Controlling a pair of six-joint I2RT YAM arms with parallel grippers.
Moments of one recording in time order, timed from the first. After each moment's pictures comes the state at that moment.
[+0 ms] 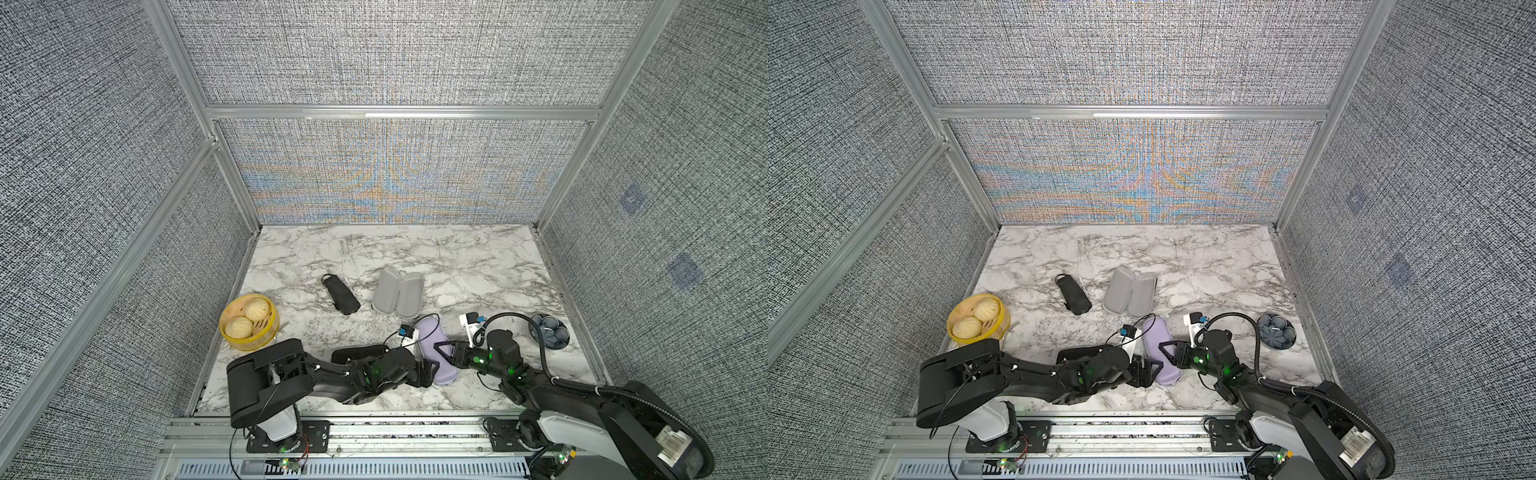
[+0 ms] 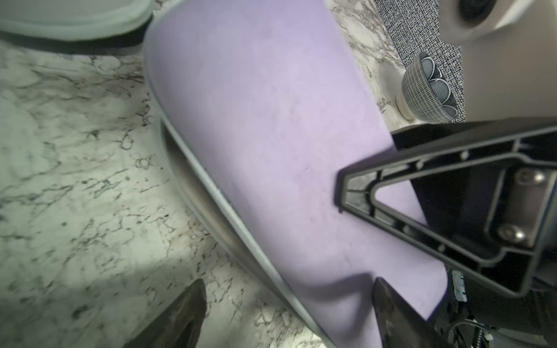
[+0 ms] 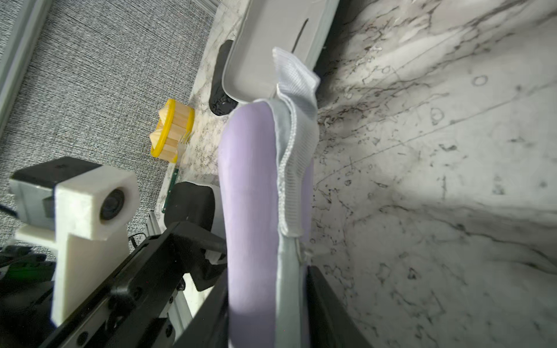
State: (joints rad) left arm -1.24 1.63 0.53 0.51 -0.13 -0.84; right arm 0.57 1.14 0.11 0.56 -0.40 0.78
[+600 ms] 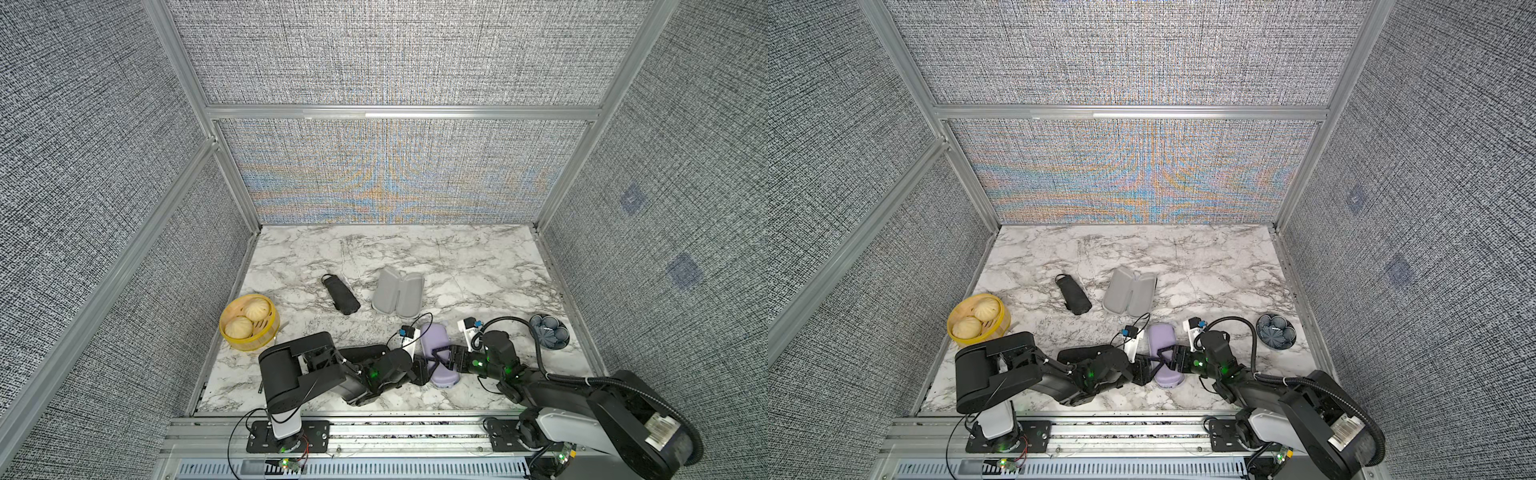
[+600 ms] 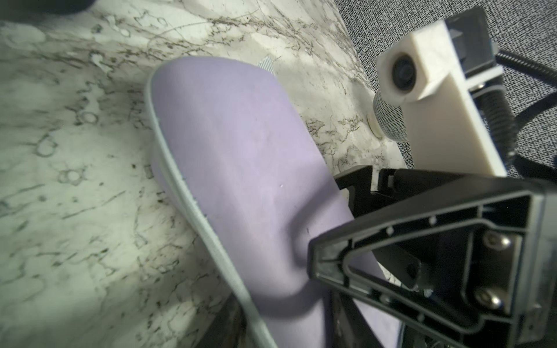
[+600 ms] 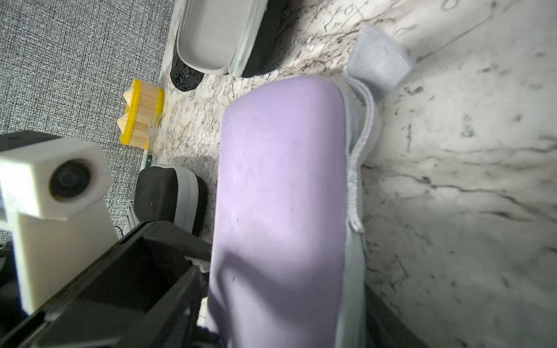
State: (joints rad) left arm -1.21 1.79 0.50 0.81 -0.06 -0.89; right arm 0.56 1.20 0.08 0.55 -0.41 0.79
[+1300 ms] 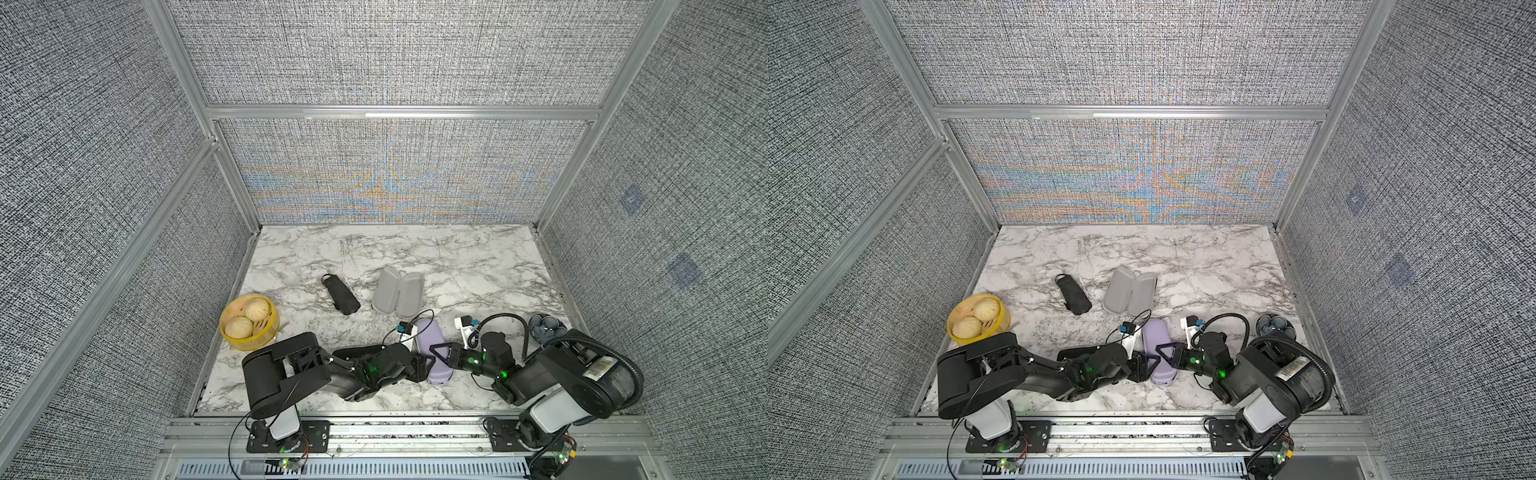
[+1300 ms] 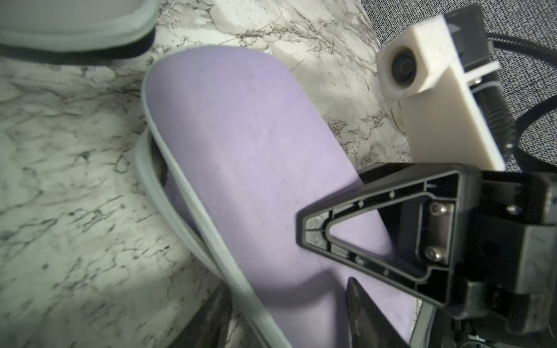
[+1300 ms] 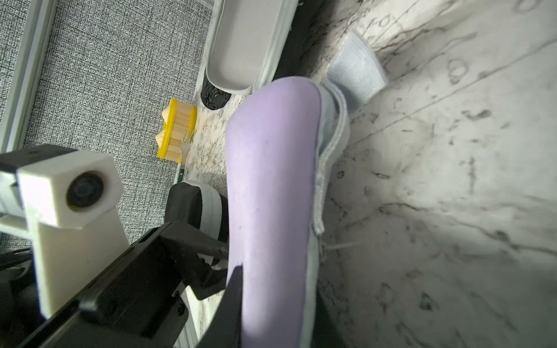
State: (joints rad) left arm -1.17 1.68 0.48 0.66 -0.07 -0.82; right arm 0.55 1.59 0.07 1.09 -0.50 0.90
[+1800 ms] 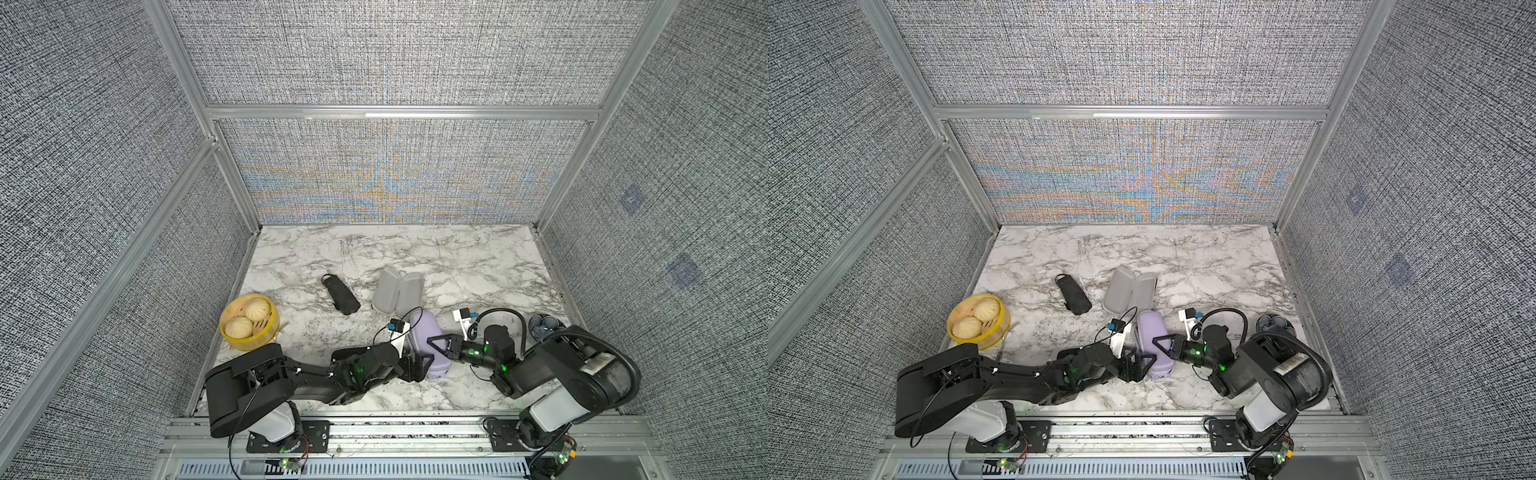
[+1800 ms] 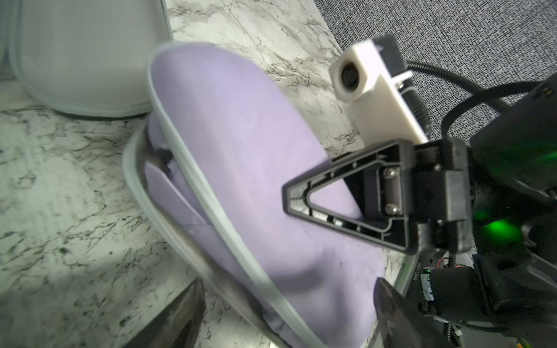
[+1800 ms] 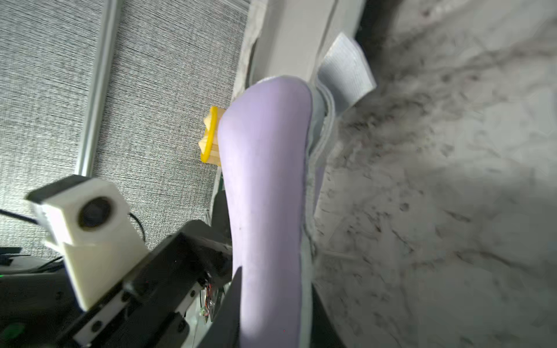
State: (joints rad) left arm -1.17 1.49 0.41 0.62 -0.08 -0.78; right arm 0.50 1.53 0.12 1.14 -0.61 1.01
